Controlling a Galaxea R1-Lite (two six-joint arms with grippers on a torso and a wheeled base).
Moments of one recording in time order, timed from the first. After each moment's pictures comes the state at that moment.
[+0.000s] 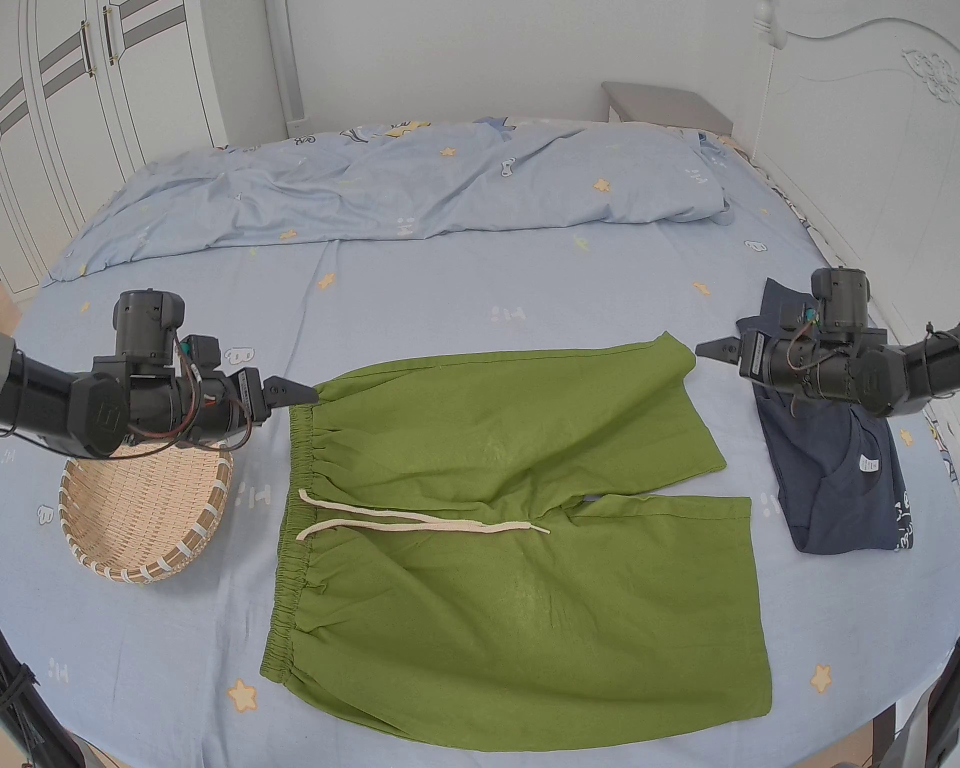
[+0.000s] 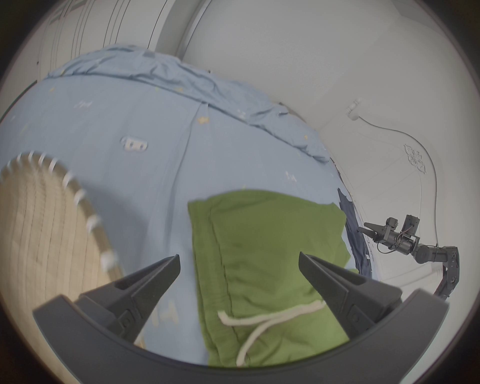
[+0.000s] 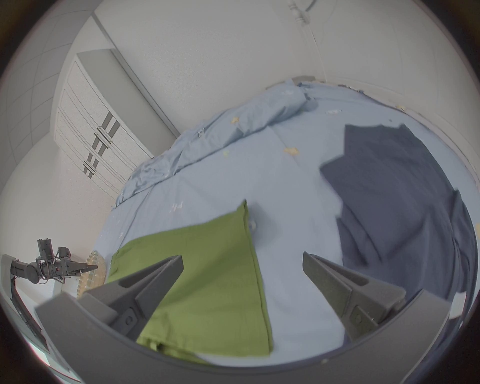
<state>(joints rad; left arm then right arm) -0.04 1.91 -1.14 -0.22 -0.40 -0.29 0.06 2.03 -1.32 -0.26 0.30 0.25</state>
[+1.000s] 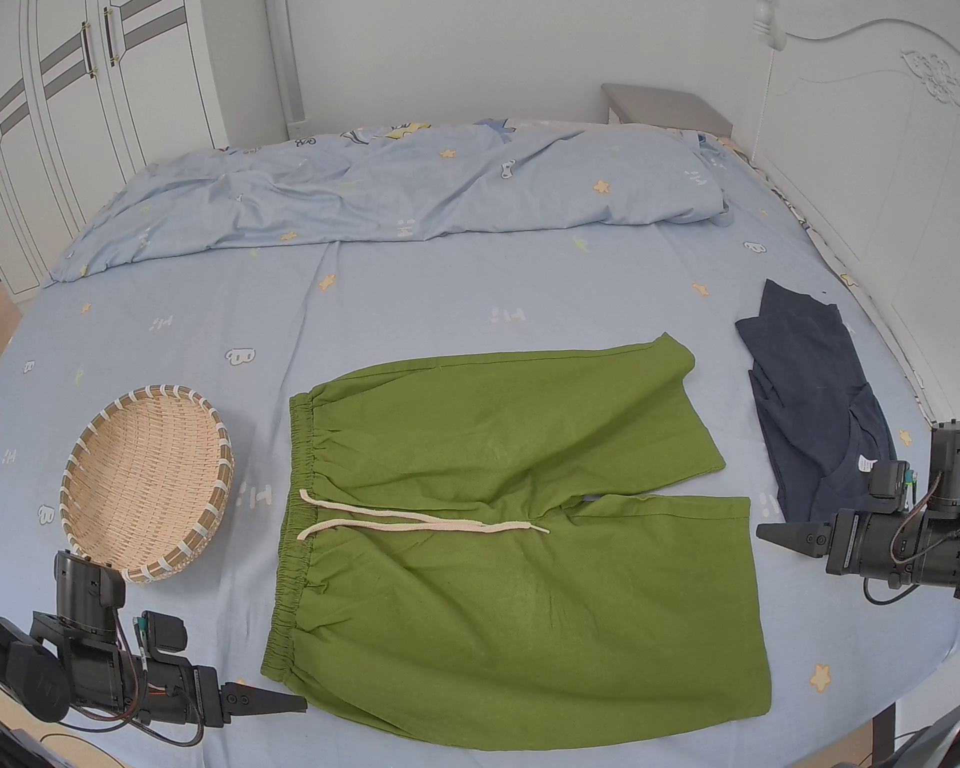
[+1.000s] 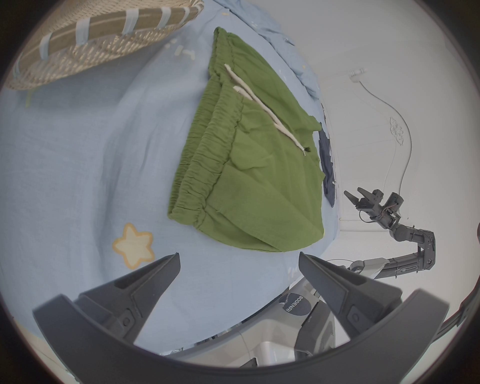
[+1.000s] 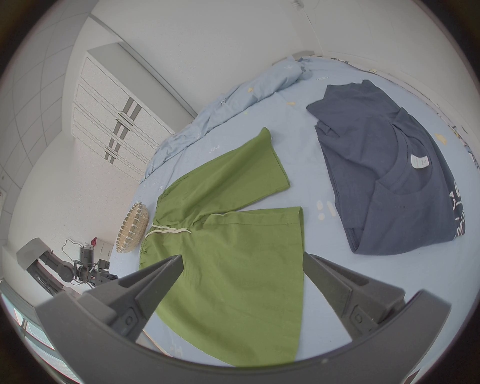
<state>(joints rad) -0.02 1.52 -0.10 -0.45 -0.70 -0.27 0.10 1.41 -0.39 -0.44 0.40 0.28</state>
